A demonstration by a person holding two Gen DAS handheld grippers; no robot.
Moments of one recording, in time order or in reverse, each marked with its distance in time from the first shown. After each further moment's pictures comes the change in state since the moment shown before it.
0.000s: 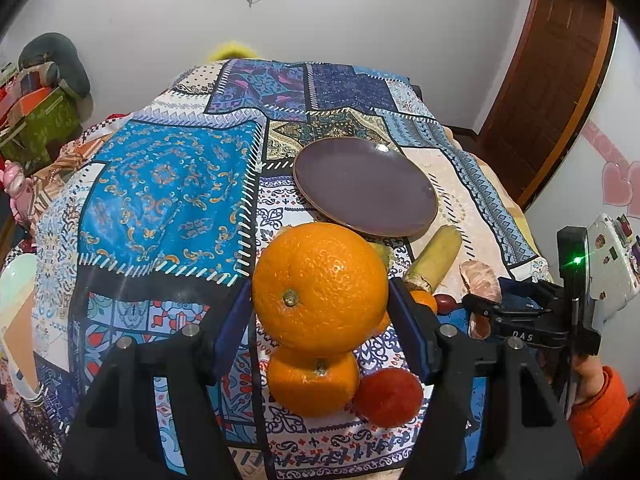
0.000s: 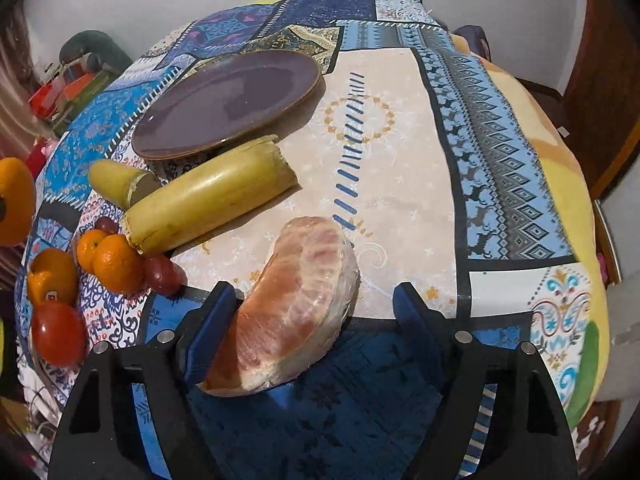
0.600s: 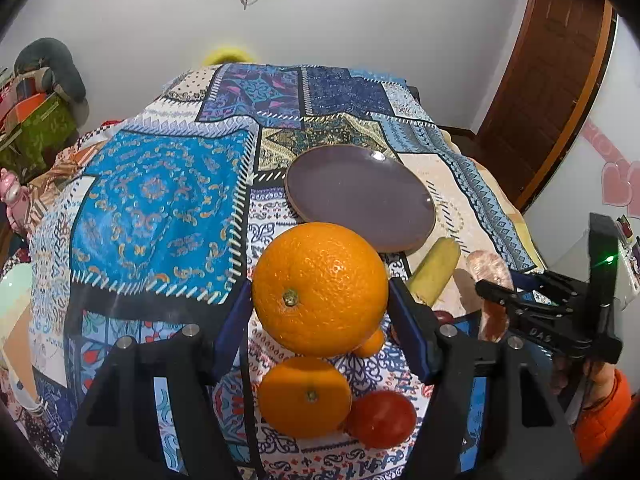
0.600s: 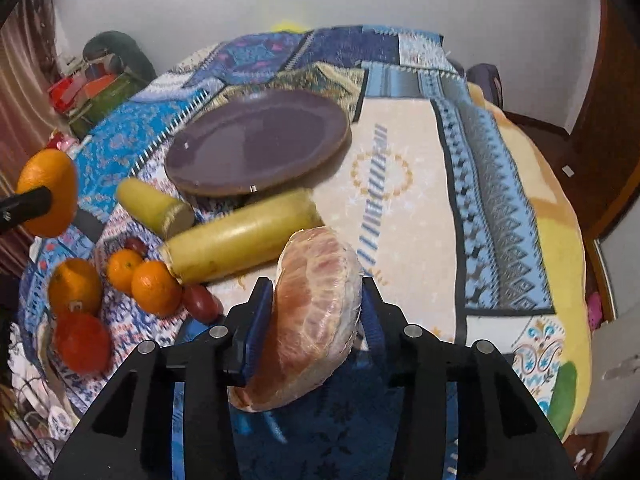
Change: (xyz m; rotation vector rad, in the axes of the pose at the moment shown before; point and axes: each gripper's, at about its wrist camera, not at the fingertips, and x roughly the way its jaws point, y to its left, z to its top) left arm 0.008 -0.007 0.015 0.017 -0.012 0.000; right arm -0.027 0.014 0.018 -0.079 -0.106 0.016
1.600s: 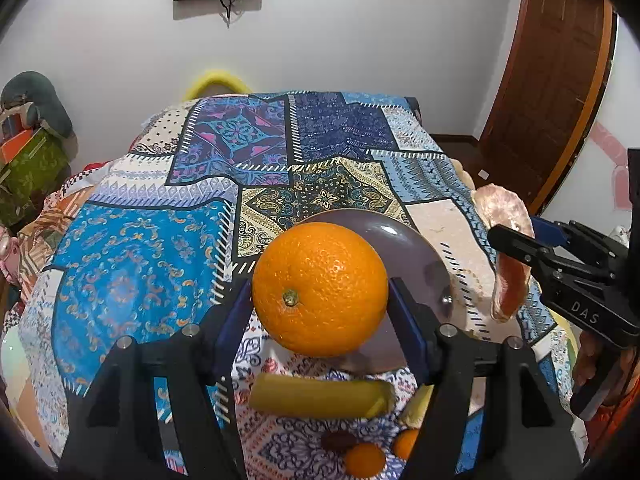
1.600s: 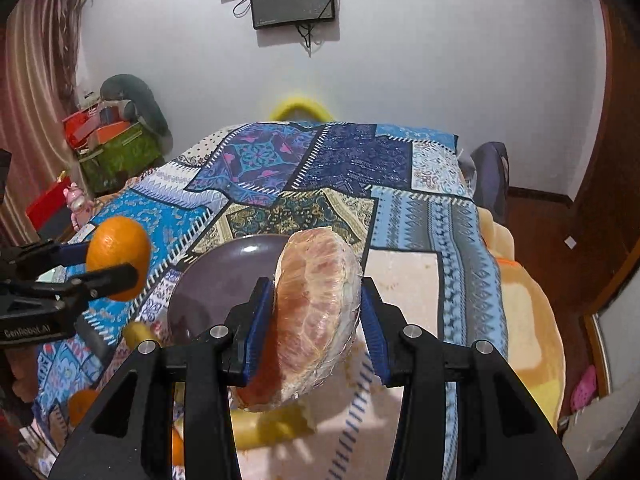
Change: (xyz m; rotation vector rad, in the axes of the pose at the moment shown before) left arm 0.065 -0.014 0.089 0.061 -0.031 0.019; right arm -0.009 0.007 0.113 -0.080 -0.224 0.001
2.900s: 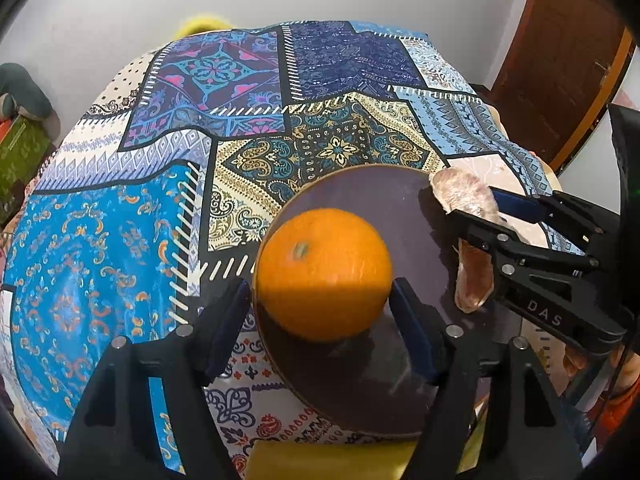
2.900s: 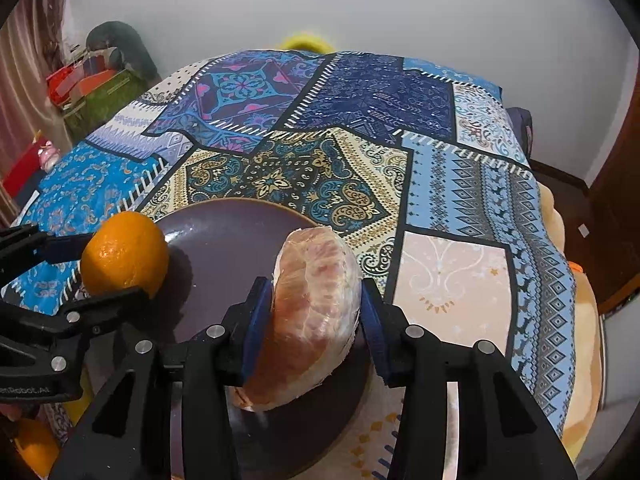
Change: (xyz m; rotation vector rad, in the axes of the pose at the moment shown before) left arm 0.105 0.009 0.012 0.024 0.209 0.011; right arm 0.120 -0.002 0.002 -0.047 0.206 -0.007
